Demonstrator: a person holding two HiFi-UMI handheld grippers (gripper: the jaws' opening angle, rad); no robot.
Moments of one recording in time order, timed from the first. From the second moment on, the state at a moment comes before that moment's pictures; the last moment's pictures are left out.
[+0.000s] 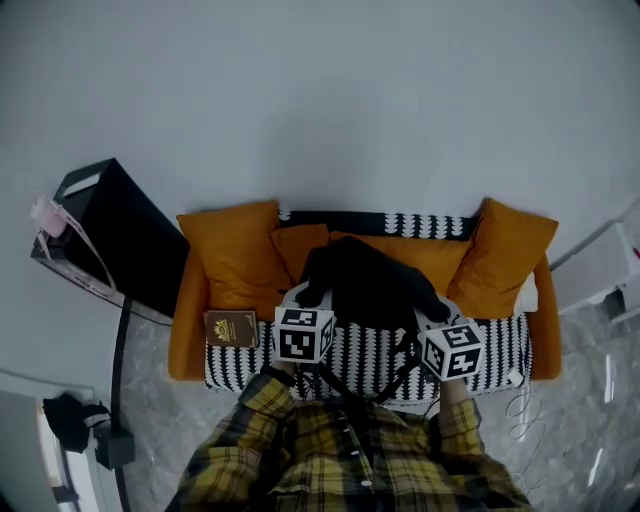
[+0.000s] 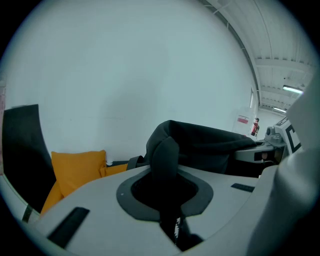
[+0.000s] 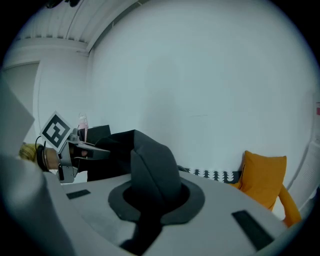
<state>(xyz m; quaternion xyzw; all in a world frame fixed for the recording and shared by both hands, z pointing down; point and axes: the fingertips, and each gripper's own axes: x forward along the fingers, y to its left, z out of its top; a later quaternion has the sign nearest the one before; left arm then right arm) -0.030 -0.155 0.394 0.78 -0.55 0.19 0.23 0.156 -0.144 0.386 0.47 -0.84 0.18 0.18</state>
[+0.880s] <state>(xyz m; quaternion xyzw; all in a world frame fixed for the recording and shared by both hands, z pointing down) -0.024 -0.136 0.295 0.82 -0.53 0.11 0.15 0.156 -0.124 0.285 0.49 -0.86 0.07 0.11</state>
